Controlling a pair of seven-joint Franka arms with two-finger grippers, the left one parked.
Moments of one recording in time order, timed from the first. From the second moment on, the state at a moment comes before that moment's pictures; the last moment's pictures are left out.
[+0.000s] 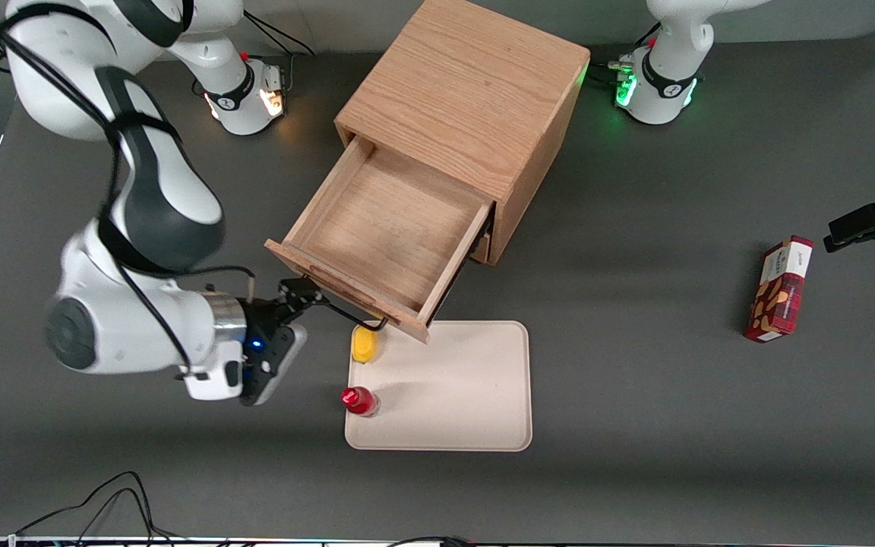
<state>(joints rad) 0.05 0.70 0.42 -0.94 0.13 1.54 -0.45</state>
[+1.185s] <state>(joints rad) 0.03 -0.17 0.06 -1.59 0.04 1.23 0.04</state>
